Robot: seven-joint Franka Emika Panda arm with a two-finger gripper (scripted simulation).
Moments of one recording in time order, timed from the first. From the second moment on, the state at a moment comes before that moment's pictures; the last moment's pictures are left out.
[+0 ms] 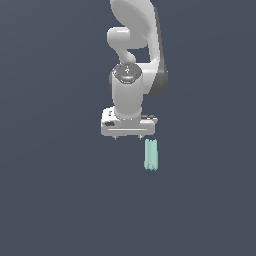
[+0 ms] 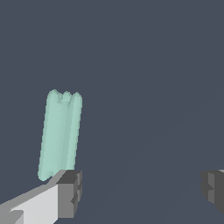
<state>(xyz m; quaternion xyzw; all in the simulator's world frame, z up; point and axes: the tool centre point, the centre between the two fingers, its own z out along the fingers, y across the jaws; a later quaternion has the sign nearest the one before) -0.001 0.000 0.160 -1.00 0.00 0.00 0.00</state>
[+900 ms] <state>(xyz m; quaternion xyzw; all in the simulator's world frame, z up) -0.002 0.006 0.156 -1.00 -0.02 0.01 0.01</state>
